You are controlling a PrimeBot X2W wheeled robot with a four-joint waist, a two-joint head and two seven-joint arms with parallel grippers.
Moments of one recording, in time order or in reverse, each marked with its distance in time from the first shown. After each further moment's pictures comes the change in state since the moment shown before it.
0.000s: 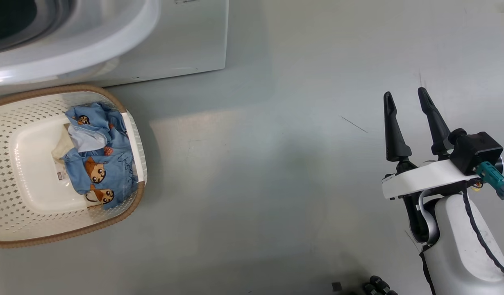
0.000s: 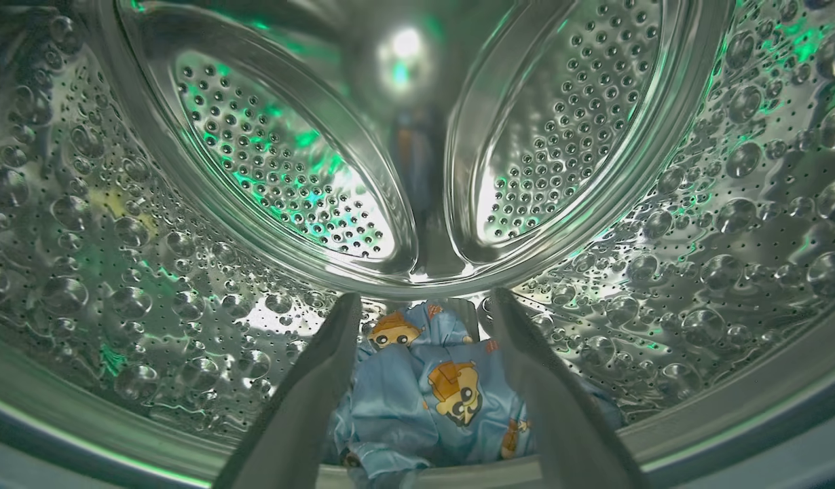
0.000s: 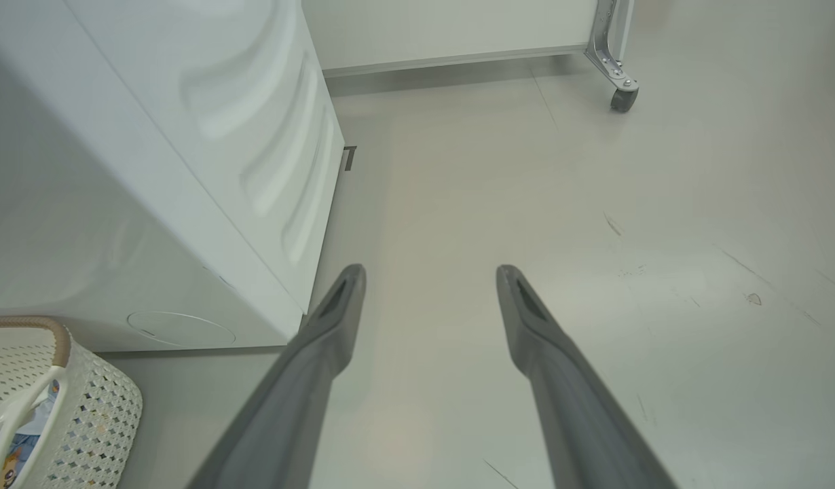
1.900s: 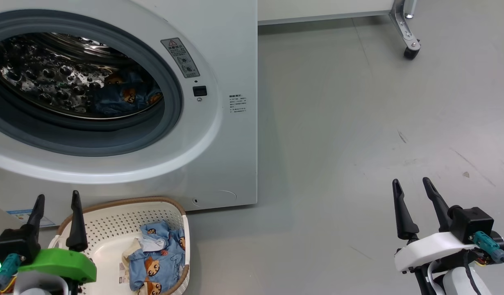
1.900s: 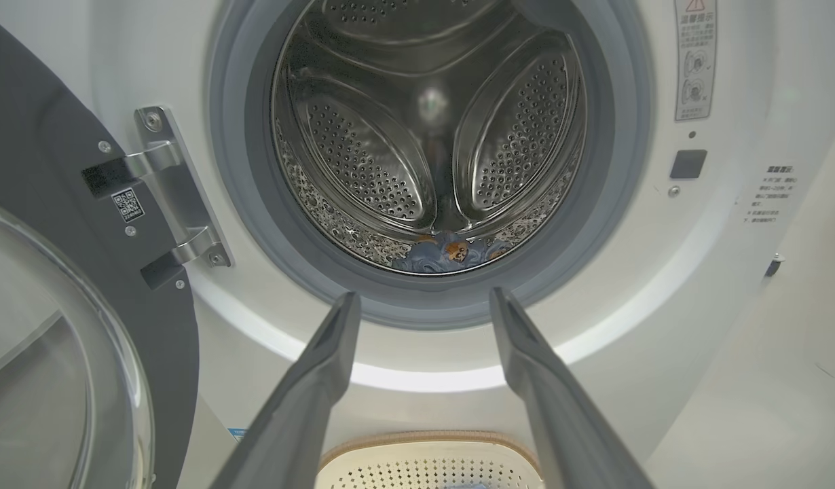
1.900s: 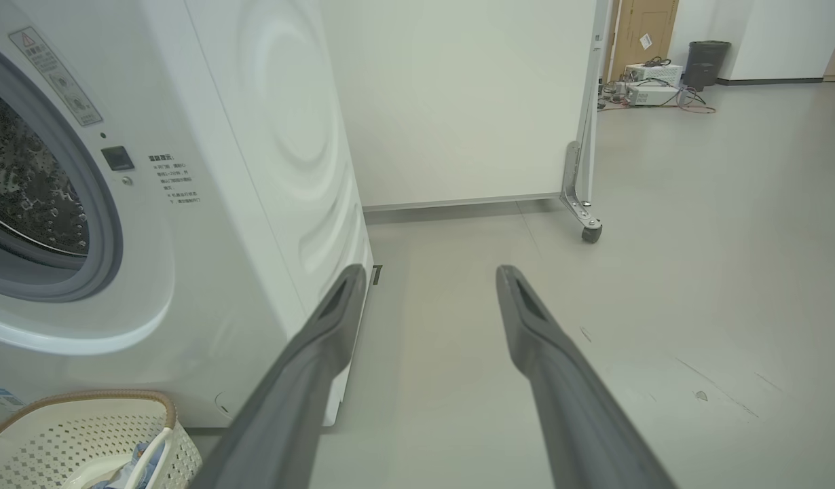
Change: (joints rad) left arm 0.999 -0.214 0.142 -0.425 0.125 0.000 -0.003; right arm 0.265 -0.025 -0.037 0.062 0.002 0.000 0.000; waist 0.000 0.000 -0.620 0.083
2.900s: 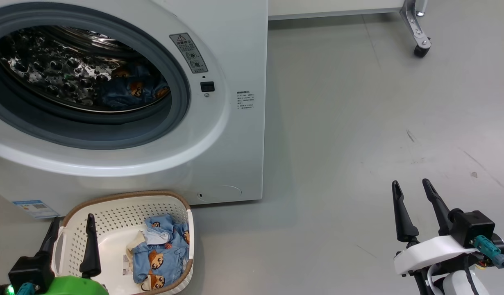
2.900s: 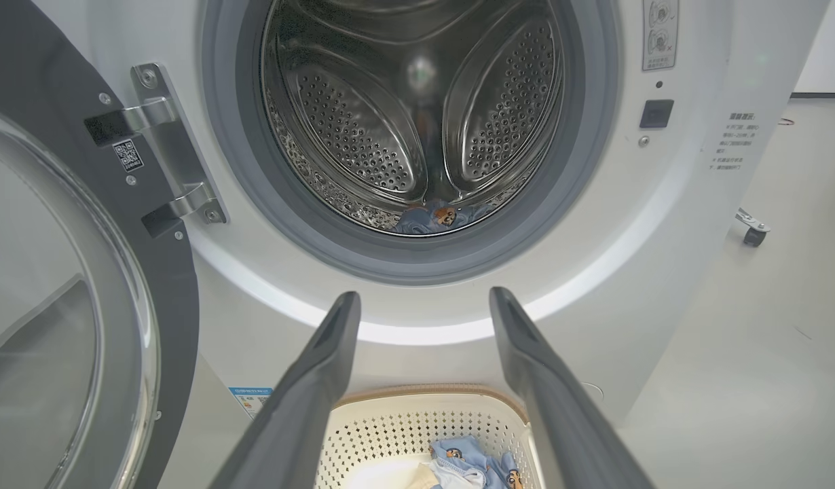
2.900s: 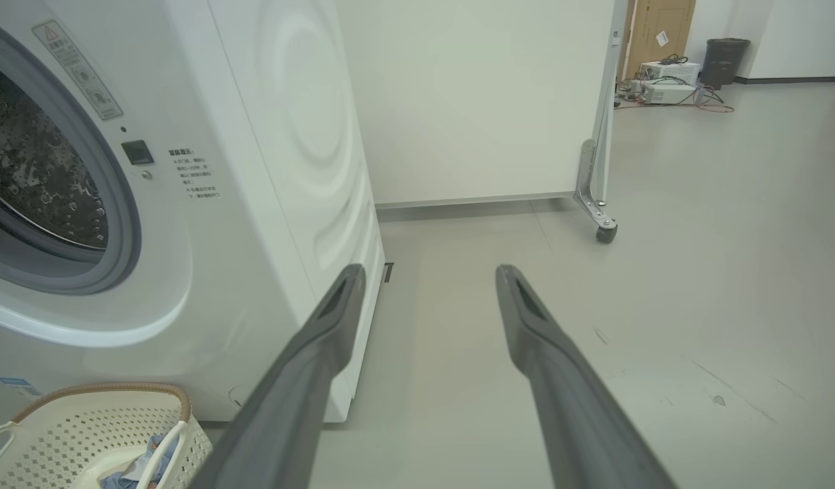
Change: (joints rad) left arm 0.152 -0.054 0.001 -0.133 0.052 0.000 0.000; right arm 0.031 0.001 -0.001 -0.044 0.000 0.000 0.000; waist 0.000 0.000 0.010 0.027
